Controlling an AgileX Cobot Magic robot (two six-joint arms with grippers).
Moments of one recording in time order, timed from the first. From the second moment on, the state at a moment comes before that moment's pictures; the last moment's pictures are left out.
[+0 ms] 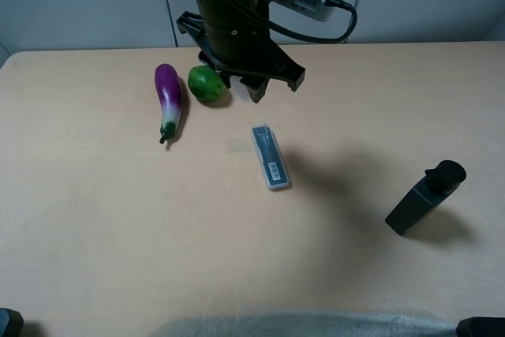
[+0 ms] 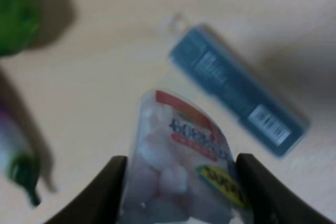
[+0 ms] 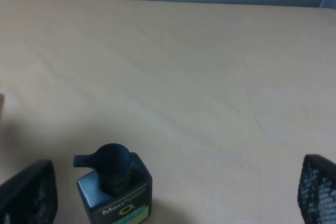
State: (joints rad) left arm -0.83 1.94 -1.54 0.16 0.88 -0.30; right arm 0.01 -0.01 -0.49 0.05 1.02 -0.09
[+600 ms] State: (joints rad) left arm -0.89 2.14 -1.73 0.07 0.88 -0.29; right arm 0.01 -0.01 -0.49 0.05 1.02 -0.09
